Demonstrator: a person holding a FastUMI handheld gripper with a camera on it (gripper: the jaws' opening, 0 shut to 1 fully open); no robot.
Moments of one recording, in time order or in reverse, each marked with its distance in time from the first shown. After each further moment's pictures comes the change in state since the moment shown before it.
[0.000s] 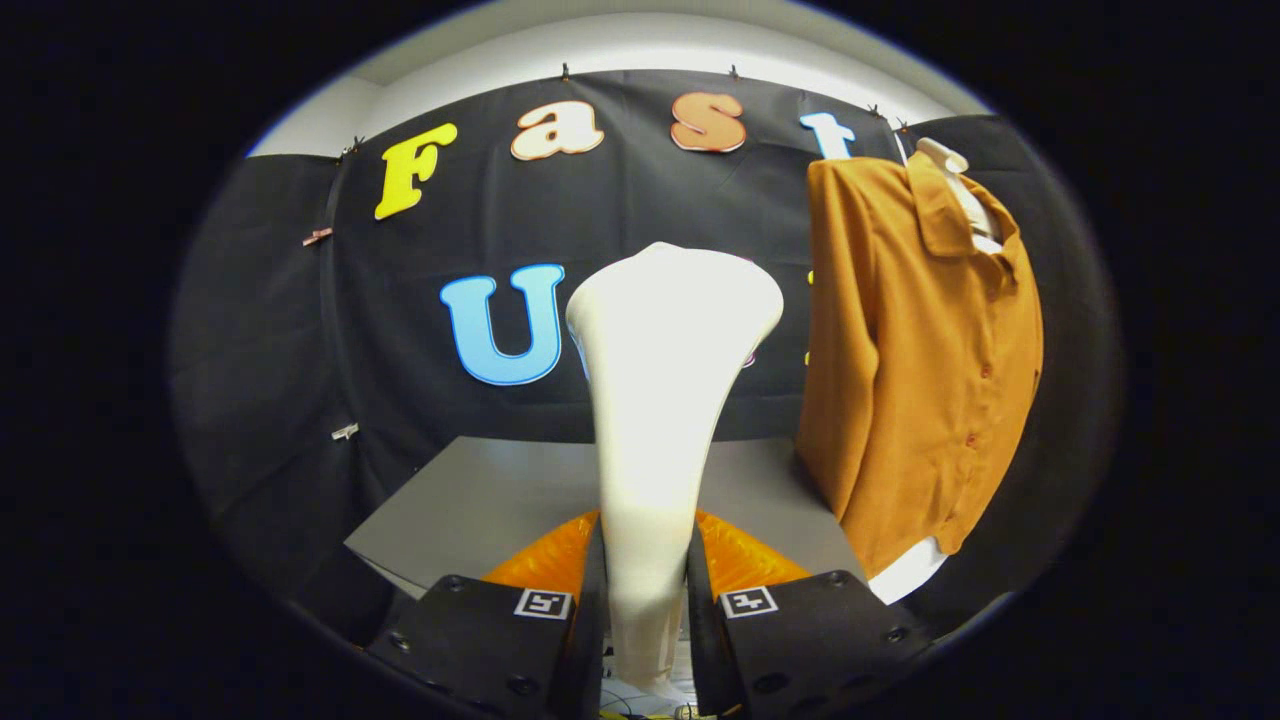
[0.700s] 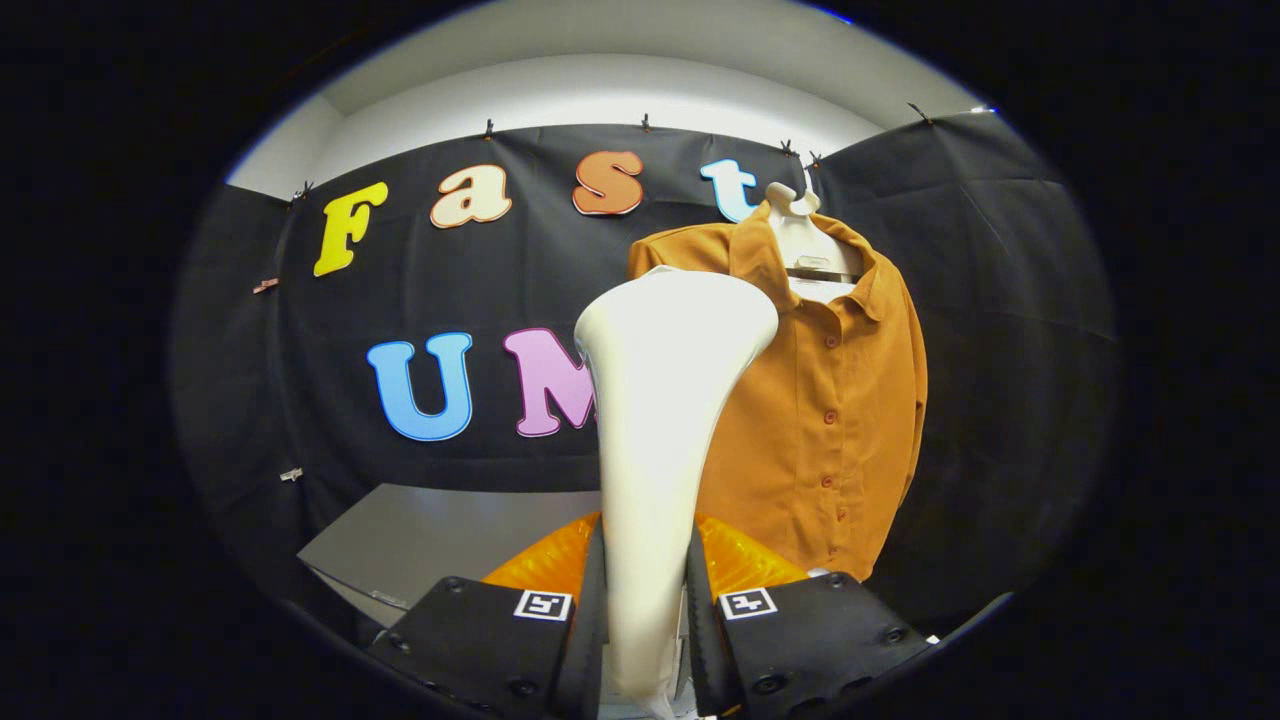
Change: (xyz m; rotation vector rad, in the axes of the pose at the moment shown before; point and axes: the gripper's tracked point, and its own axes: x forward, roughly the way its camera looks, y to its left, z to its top) arm -0.037 -0.154 0.042 0.040 -0.138 -0.115
